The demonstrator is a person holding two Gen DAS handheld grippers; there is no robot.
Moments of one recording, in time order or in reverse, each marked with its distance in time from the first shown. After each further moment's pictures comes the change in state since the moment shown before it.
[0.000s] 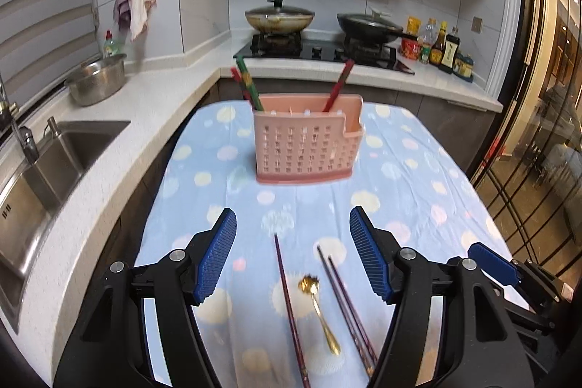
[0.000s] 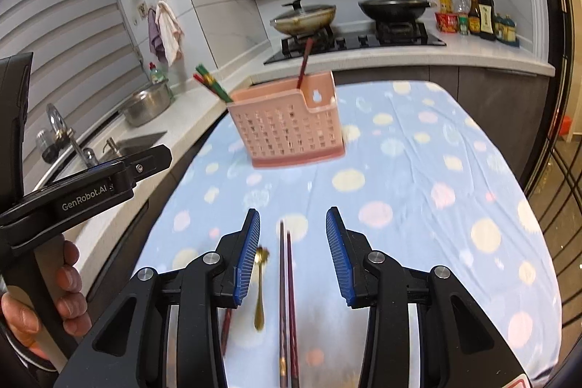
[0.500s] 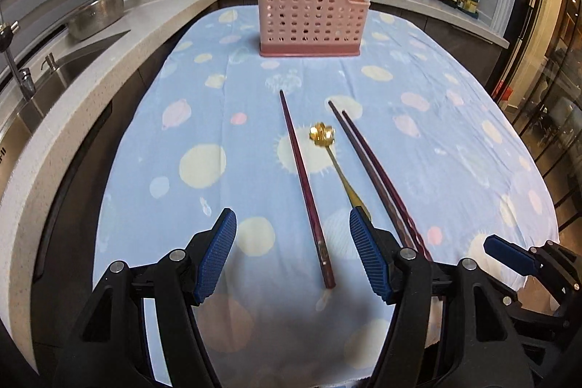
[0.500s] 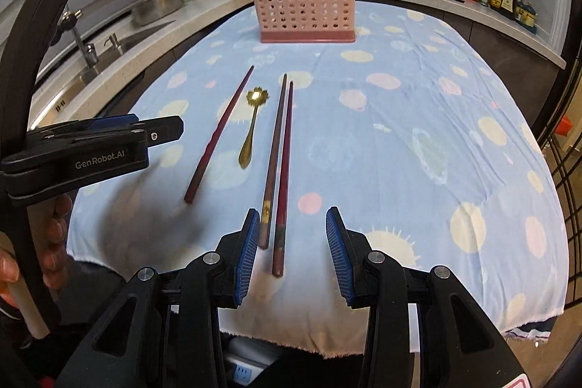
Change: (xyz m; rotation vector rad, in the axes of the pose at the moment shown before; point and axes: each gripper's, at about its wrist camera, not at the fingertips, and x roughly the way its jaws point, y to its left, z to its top) left arm 0.022 0.005 -0.138 0.018 0.218 0.007; right arm 0.007 0.010 -0.131 -0.166 0.243 -0.041
